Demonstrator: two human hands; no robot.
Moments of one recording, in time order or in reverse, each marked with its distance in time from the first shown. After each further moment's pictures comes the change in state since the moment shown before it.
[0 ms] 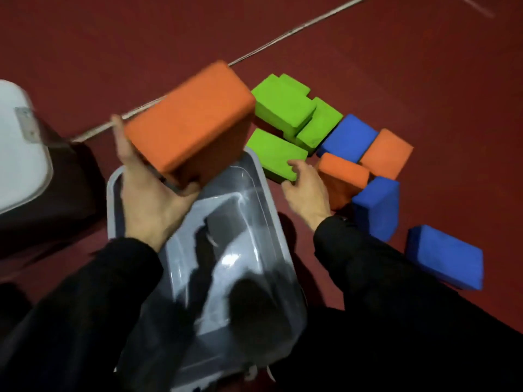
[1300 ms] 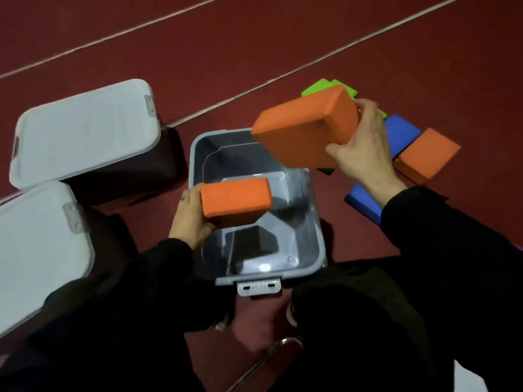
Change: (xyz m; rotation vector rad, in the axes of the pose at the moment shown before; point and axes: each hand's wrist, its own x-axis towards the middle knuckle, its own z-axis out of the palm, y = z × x) left_hand -0.160 -0.064 -0.090 0.353 -0.282 -0.067; right_hand -0.129 -0.060 -0.137 0.070 0.163 -0.302
